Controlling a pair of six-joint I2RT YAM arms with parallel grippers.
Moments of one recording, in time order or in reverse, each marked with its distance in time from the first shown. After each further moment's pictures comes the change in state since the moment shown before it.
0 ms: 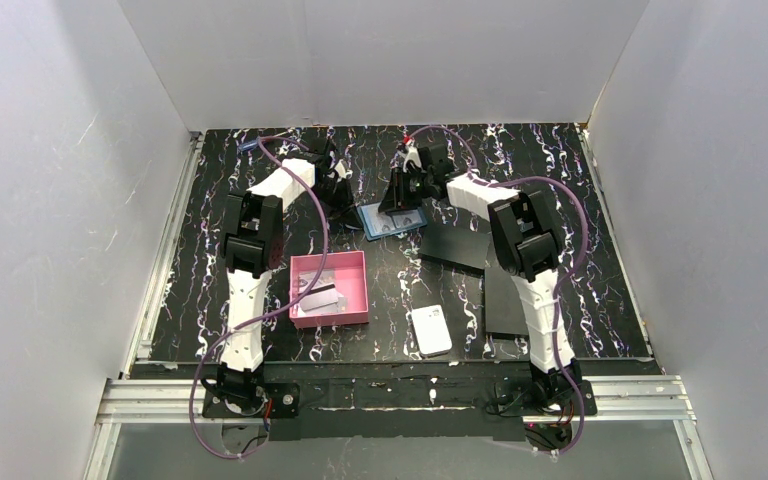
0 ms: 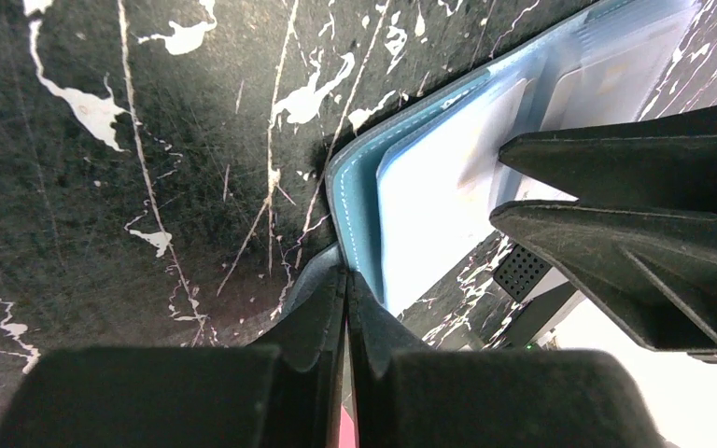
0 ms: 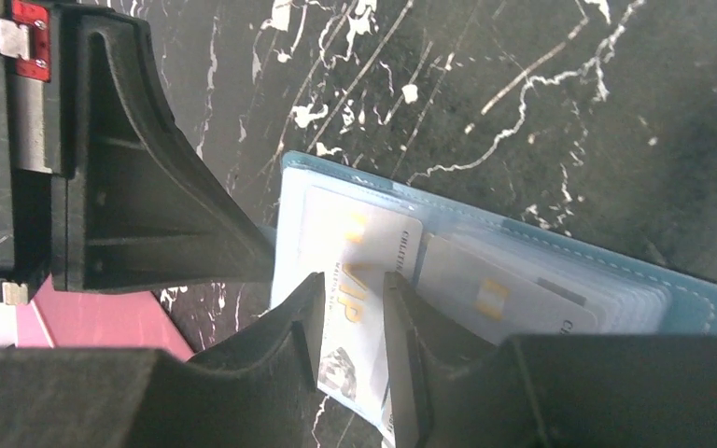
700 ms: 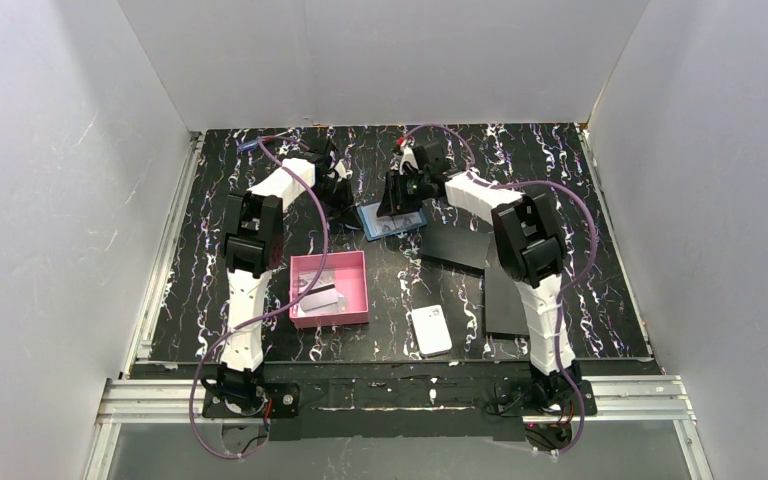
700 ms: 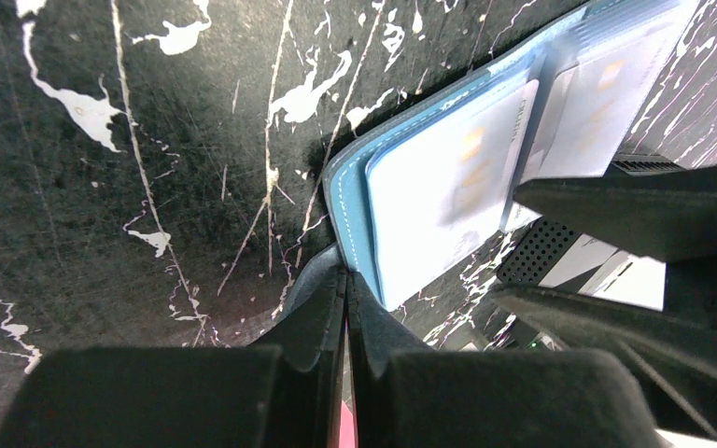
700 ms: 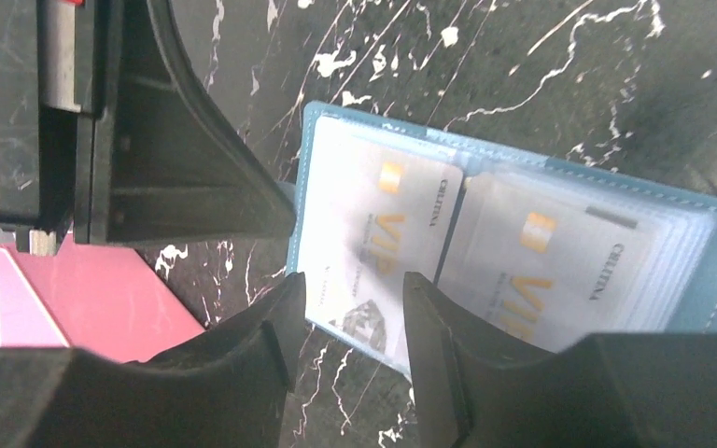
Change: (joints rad) left arm 0.000 0.003 0.007 -0.010 0.002 0.016; right arm 0.037 -0.060 -0.003 -0.105 0.057 -0.055
